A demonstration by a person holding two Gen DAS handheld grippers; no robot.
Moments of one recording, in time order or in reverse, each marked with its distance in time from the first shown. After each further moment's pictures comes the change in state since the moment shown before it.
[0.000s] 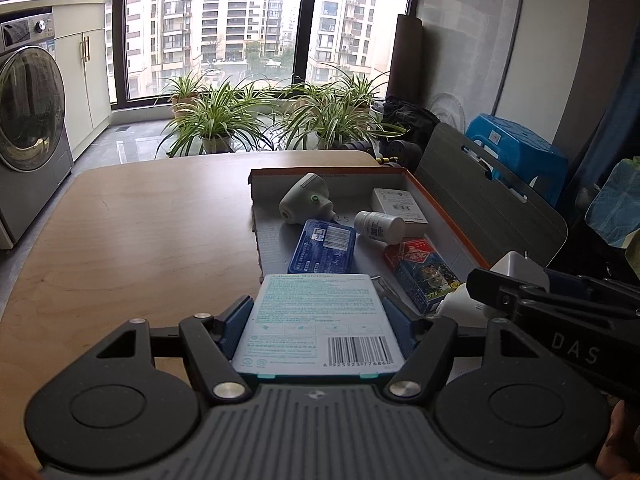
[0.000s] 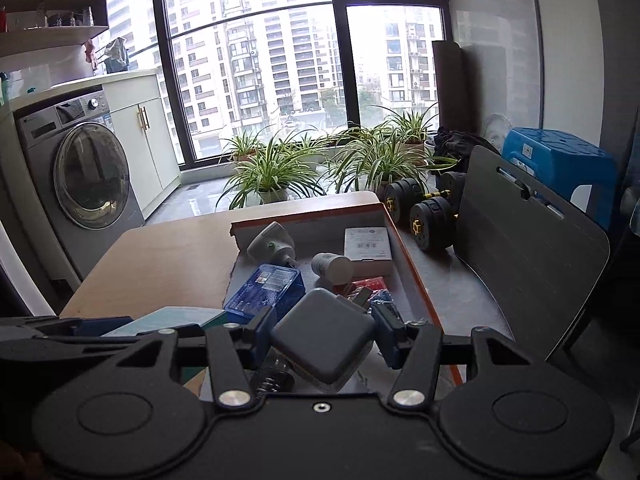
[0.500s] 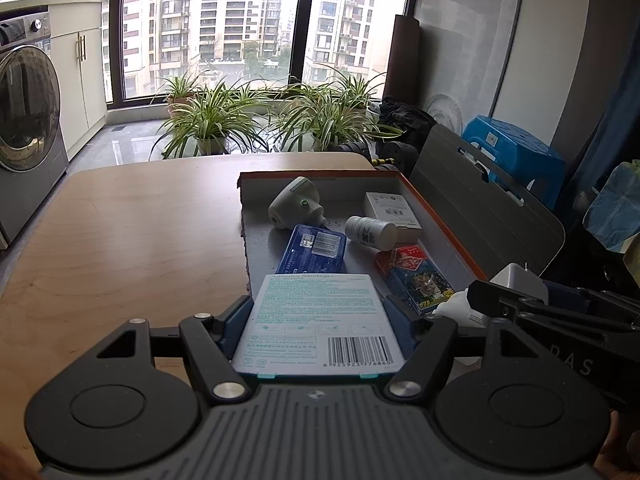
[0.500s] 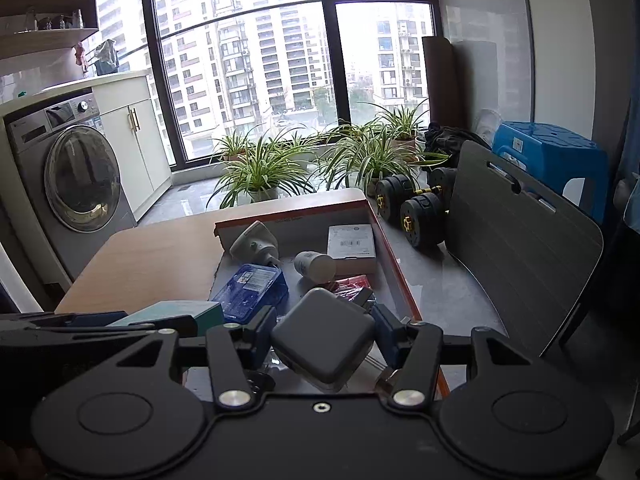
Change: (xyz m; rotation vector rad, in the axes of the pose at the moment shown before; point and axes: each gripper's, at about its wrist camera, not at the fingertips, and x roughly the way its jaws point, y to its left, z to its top) left arm 0.006 -0.008 0.007 -0.009 -0.001 -0.003; right arm 0.004 -0.012 -0.001 0.009 0.004 -0.012
